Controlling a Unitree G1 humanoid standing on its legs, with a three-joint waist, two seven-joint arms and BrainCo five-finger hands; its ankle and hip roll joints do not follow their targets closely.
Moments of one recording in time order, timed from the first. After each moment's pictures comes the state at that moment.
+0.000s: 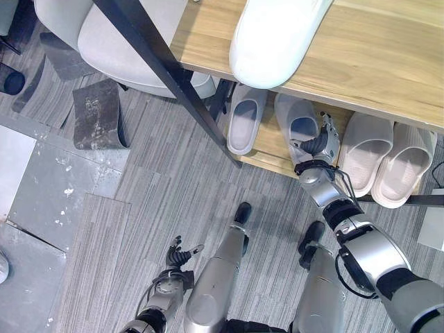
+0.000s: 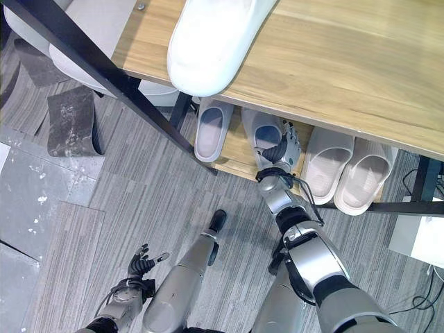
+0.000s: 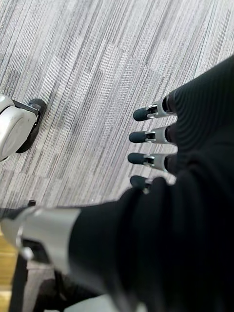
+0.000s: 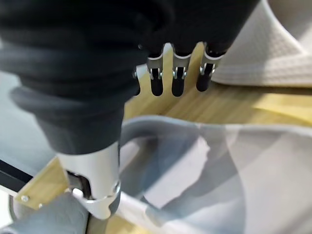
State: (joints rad) left arm -0.17 0.21 -0.43 1.00 -0.49 -0.25 0.34; right arm -0.91 -0.24 0.33 1.00 -0.12 0.03 -0.75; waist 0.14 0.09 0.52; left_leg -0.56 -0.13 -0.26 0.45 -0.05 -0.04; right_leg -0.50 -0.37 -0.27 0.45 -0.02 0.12
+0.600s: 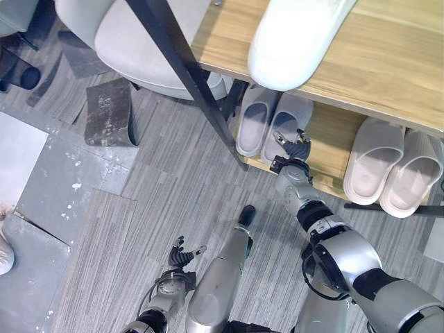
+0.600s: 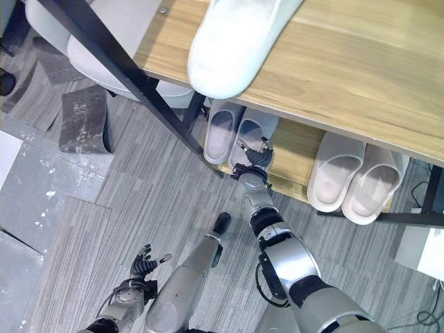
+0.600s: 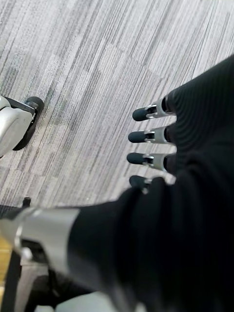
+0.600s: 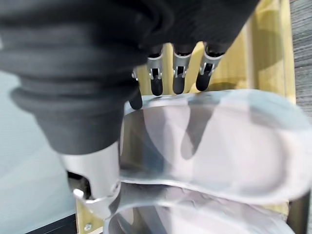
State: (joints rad) left arm -0.16 0.21 -0.47 0.99 -0.49 -0.24 0.35; right arm -1.00 -0.09 0.18 1.11 0.55 -0.20 -0.63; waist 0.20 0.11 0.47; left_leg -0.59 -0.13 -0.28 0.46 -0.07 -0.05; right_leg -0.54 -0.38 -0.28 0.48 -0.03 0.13
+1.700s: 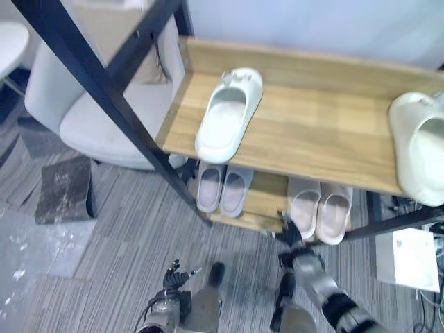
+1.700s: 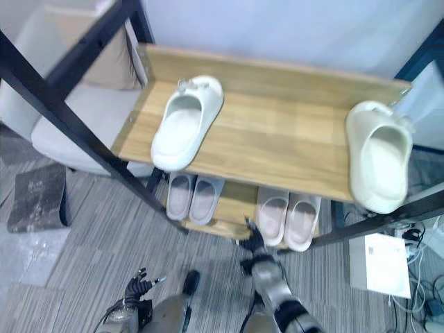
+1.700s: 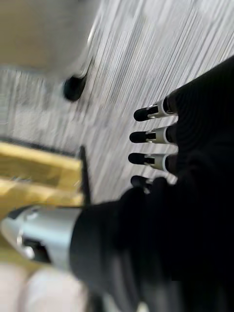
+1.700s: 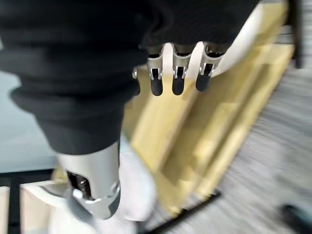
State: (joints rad) left arm -0.05 0.17 -0.27 1.03 -0.36 -0.19 0.23; right arm -0.10 -0.23 0.44 0.73 0.20 -0.12 -0.19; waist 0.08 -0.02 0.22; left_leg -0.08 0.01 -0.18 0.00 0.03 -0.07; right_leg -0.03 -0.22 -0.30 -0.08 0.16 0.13
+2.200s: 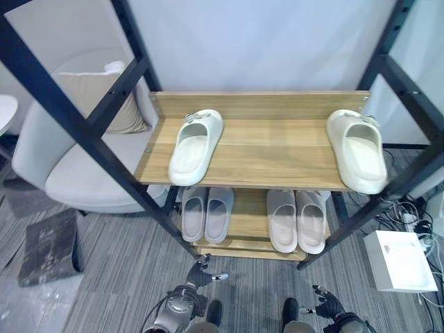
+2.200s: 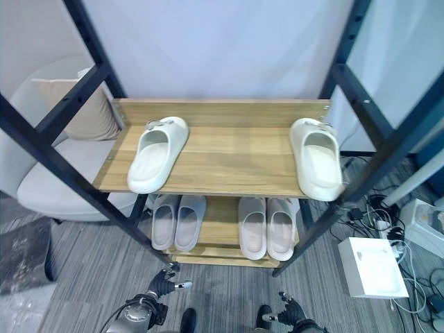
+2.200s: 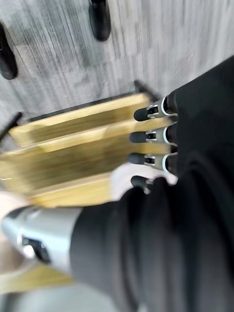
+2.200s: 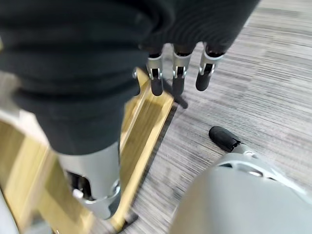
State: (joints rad) left arm -0.09 0.22 -0.59 0.74 -0.13 -0.13 0.09; right arm 0.08 -0.33 0.29 0.89 0.09 -0.10 -0.08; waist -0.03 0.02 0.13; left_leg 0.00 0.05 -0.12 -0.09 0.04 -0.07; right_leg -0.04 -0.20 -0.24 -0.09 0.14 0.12
